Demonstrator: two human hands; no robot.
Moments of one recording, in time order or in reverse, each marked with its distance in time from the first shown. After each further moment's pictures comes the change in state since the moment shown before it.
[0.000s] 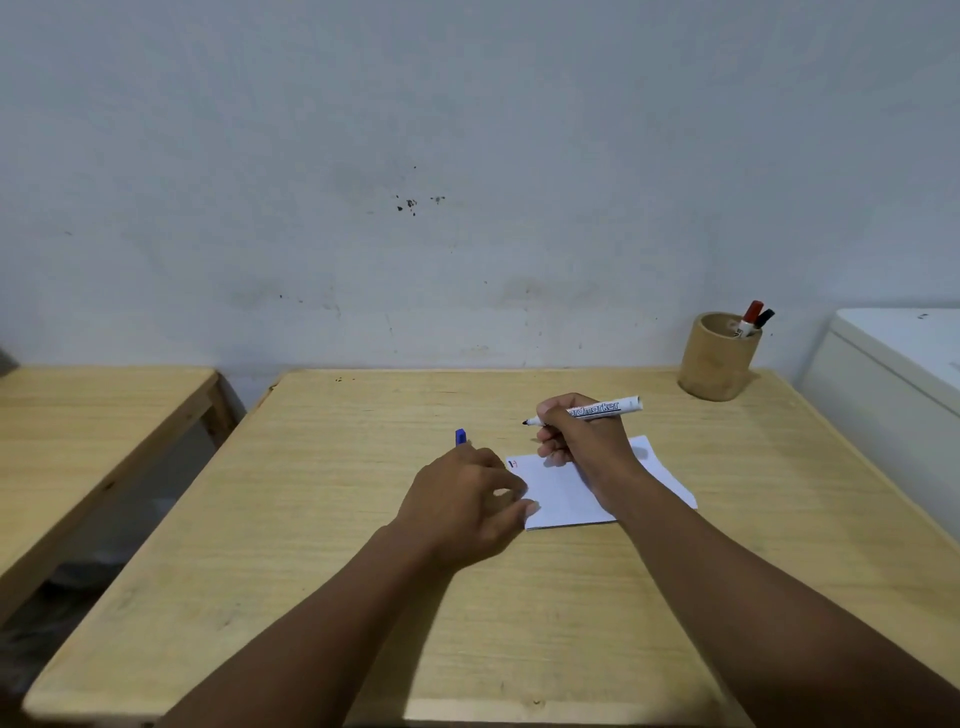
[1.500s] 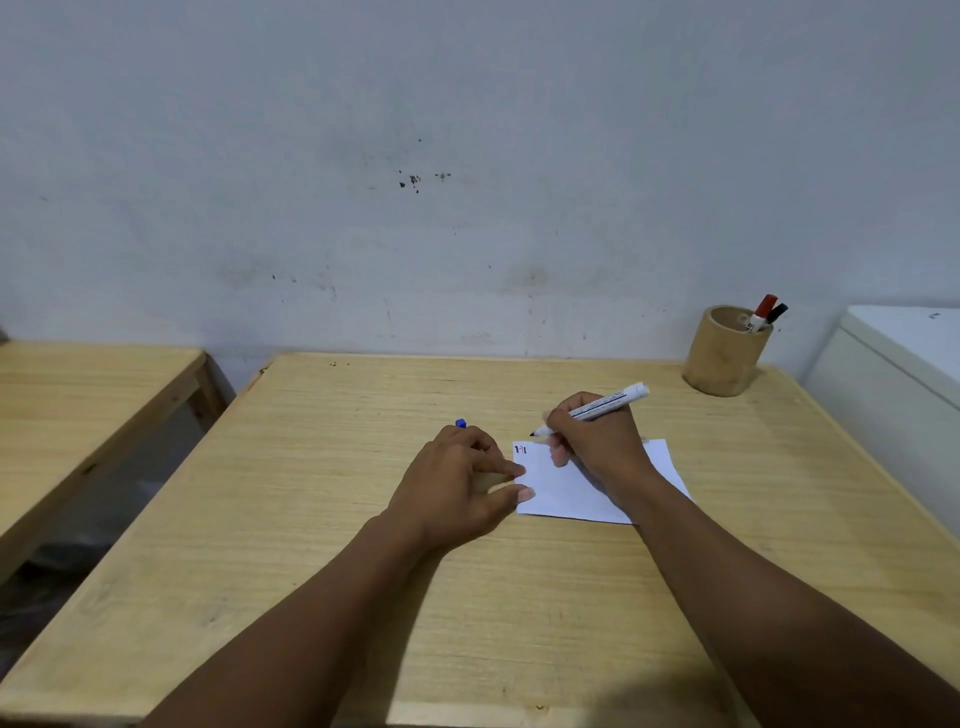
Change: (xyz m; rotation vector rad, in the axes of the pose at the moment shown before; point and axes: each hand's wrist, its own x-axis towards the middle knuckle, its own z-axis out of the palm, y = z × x) left_hand 0.008 -0.021 0.011 -0.222 0.018 -0.118; right_hand -0.002 0.001 -0.005 -0.145 0.051 -0.027
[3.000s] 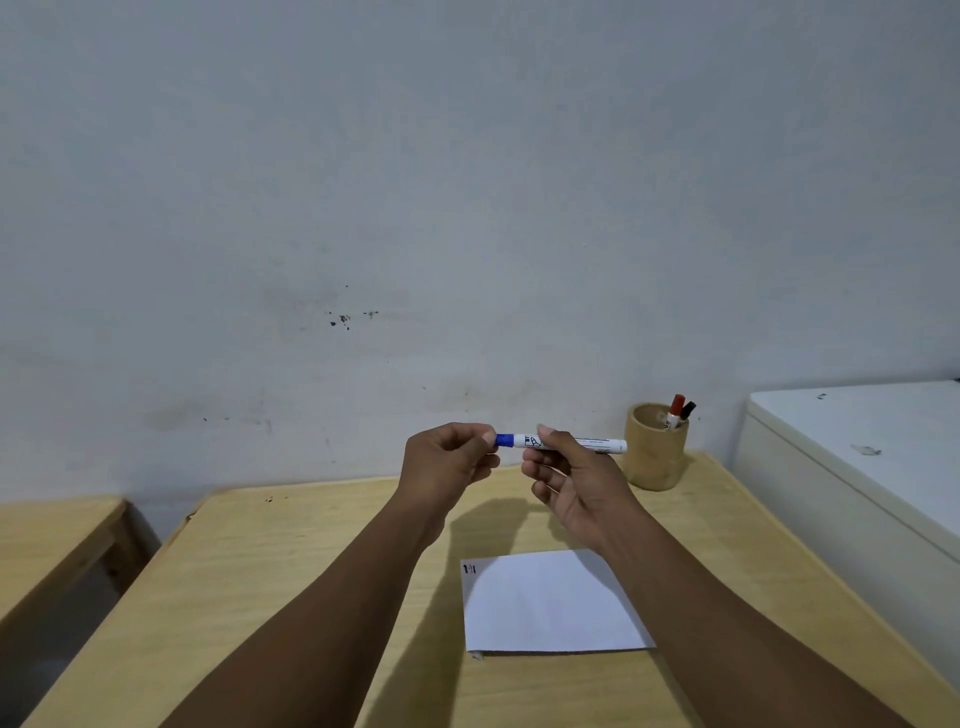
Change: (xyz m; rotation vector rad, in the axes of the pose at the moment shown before) left_hand 0.136 0.073 -0.030 -0.998 0.130 -0.430; right_hand 0.026 -0.076 -0.040 0.603 0.024 0.143
